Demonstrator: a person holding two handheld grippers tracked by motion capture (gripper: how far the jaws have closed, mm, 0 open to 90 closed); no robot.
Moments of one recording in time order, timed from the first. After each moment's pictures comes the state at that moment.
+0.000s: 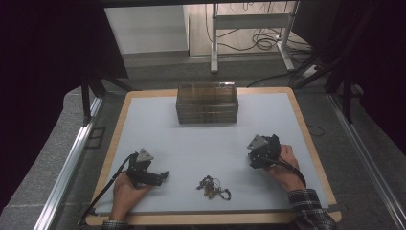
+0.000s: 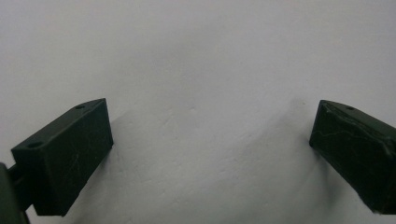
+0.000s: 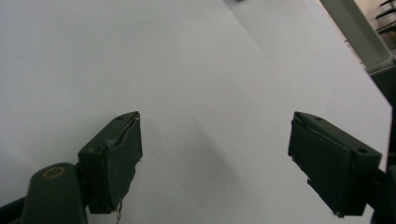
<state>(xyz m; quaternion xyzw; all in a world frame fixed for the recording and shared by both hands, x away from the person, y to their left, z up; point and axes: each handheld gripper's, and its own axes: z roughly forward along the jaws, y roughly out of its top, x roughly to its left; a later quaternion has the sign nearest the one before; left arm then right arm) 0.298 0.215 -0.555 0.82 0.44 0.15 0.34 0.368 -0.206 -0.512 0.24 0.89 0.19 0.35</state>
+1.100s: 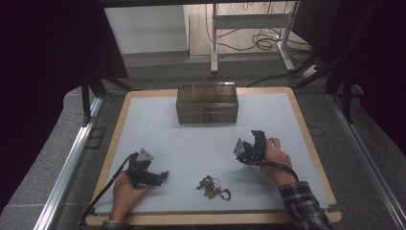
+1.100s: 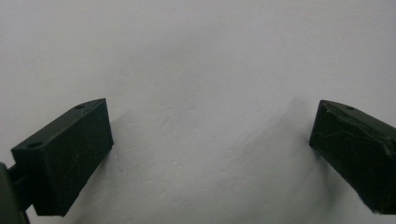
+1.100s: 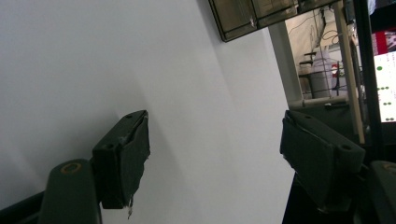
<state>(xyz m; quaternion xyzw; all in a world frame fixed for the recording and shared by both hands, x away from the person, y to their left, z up) 0.298 0.215 -0.555 0.82 0.44 0.15 0.34 0.366 -0.164 -0.517 0.12 0.87 0.09 0.47</state>
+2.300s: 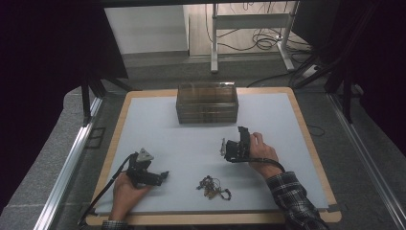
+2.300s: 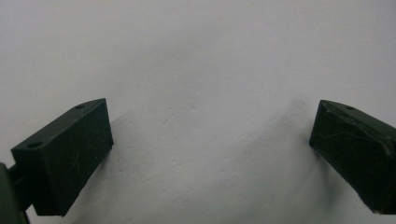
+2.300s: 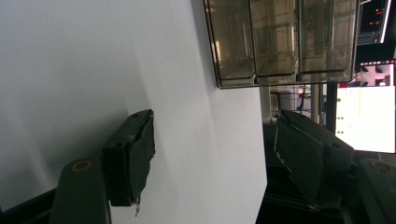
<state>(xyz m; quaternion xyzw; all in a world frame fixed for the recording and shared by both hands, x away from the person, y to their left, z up) 0.298 0.215 -0.555 0.82 0.44 0.15 0.34 0.382 -0.123 -0.529 0.03 0.86 0.03 0.51</state>
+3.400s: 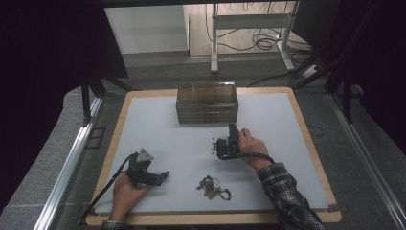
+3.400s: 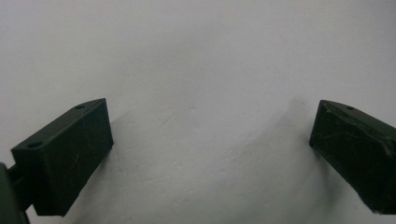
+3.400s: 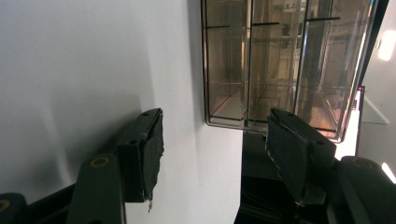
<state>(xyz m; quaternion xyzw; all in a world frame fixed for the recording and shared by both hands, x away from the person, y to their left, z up) 0.298 0.215 -0.555 0.82 0.44 0.15 0.34 0.398 -0.095 -0.542 -0.03 0.84 0.00 0.54</state>
